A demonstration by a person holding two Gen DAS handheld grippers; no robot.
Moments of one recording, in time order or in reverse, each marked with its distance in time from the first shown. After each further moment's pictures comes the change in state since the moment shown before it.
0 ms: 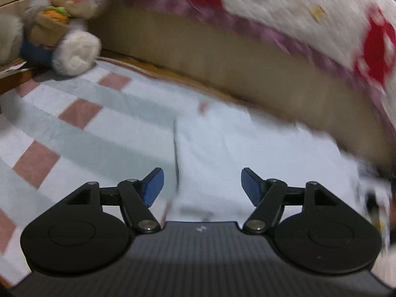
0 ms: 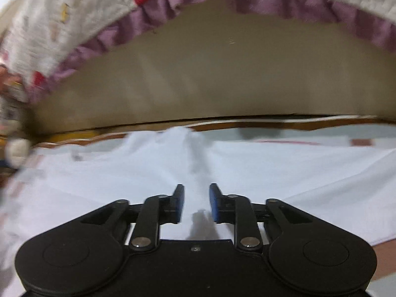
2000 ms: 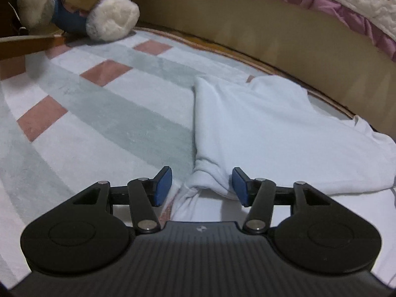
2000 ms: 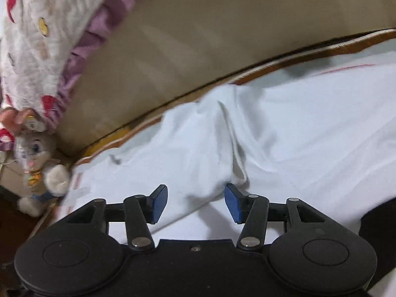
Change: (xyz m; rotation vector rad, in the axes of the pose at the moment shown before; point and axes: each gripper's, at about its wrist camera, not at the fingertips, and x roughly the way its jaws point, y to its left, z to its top) left arm 0.060 -0.027 -0.051 -0.063 0.034 0.257; right arm 0.064 0.024 -0.014 0.265 0.100 0.089
